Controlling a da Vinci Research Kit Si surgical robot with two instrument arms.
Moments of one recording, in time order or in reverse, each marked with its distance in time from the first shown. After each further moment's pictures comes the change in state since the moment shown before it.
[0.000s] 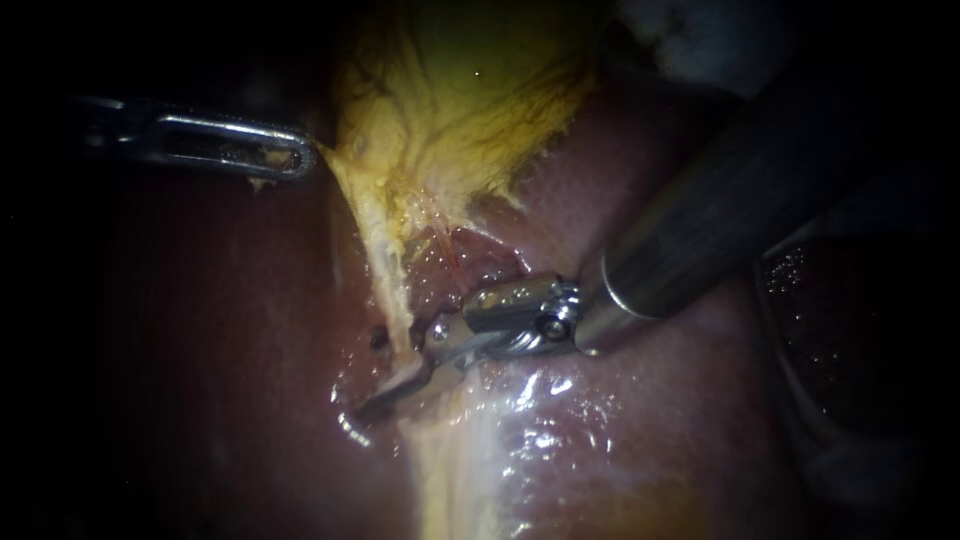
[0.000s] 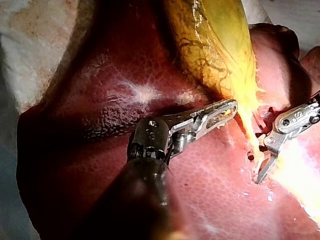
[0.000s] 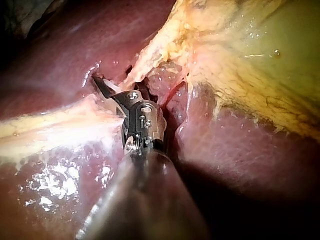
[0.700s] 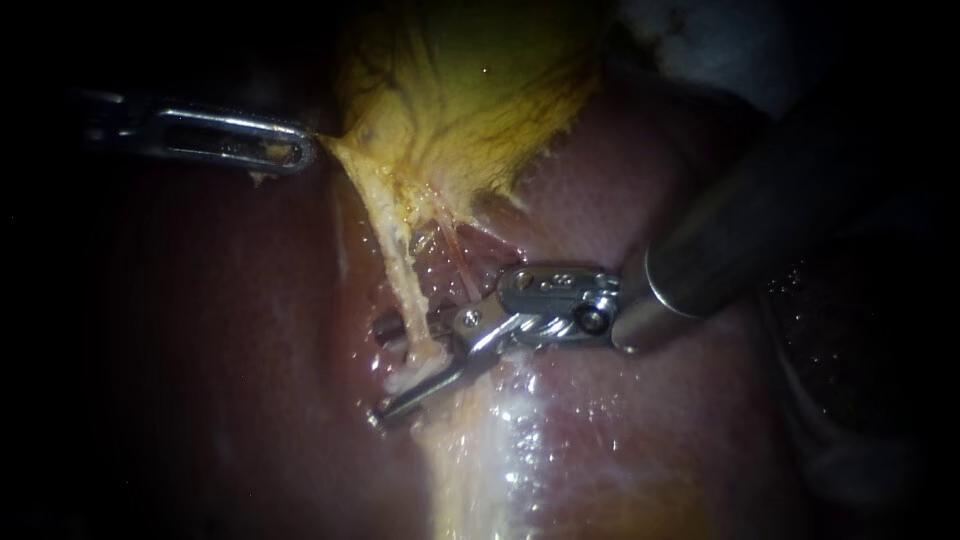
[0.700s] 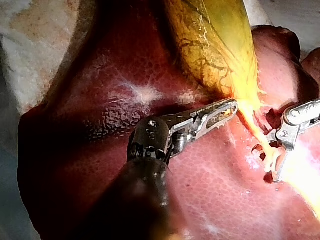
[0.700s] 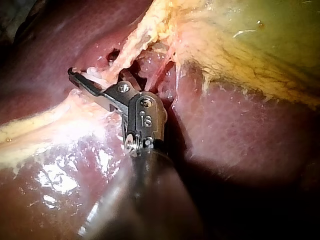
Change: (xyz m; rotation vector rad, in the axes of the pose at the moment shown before) right arm 0.001 0.001 -0.002 0.259 0.277 0.006; left arm 0.000 0.000 0.000 0.000 0.000 0.000
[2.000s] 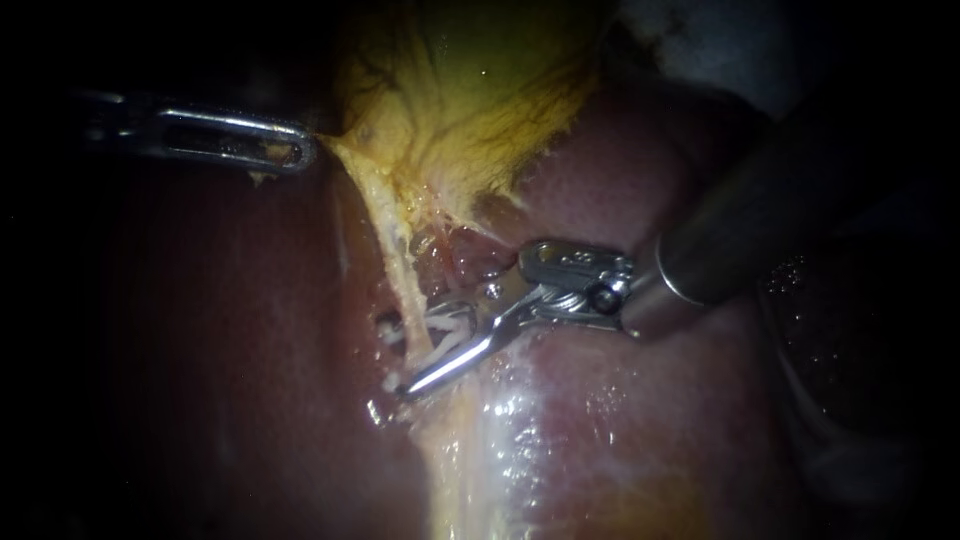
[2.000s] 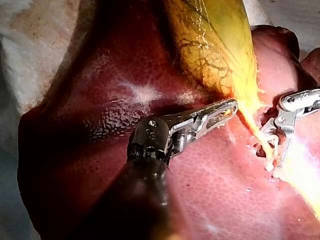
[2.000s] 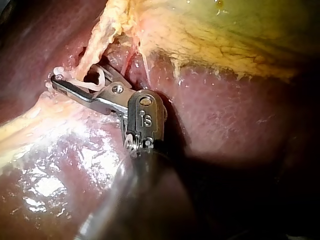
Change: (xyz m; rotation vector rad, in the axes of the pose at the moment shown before) right arm -0.001 0.003 -0.004 0.006 0.033 0.024; left arm 0.000 0.000 0.000 0.000 0.000 0.000
